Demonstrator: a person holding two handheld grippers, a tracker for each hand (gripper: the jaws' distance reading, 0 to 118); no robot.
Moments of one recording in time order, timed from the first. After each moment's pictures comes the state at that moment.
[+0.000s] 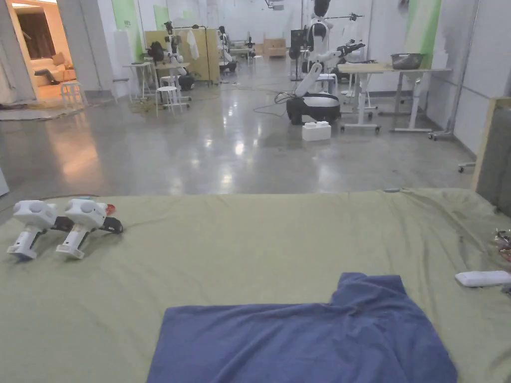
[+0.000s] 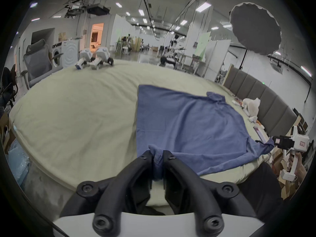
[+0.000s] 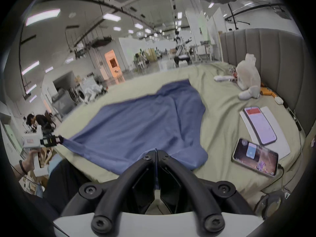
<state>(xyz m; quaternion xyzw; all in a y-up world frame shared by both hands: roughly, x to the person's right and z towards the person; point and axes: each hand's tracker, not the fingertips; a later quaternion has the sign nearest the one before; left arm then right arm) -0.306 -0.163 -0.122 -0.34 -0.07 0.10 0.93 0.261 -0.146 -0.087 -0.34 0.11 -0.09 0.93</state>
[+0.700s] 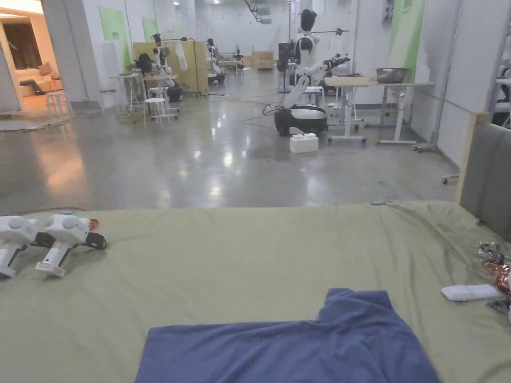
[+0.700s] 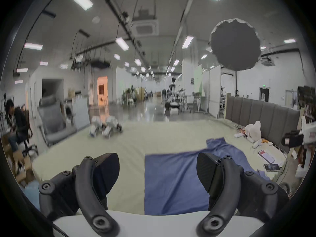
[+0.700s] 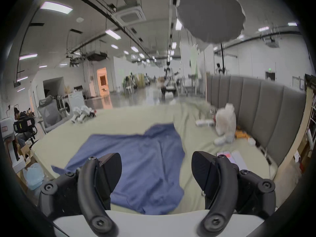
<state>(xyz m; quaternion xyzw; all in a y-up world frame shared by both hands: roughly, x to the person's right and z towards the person) -0.272 -0.028 -0.078 -0.07 -0.03 -0.03 1.00 0.233 -0.031 -0.050 -0.15 0.03 -0.02 0.99</state>
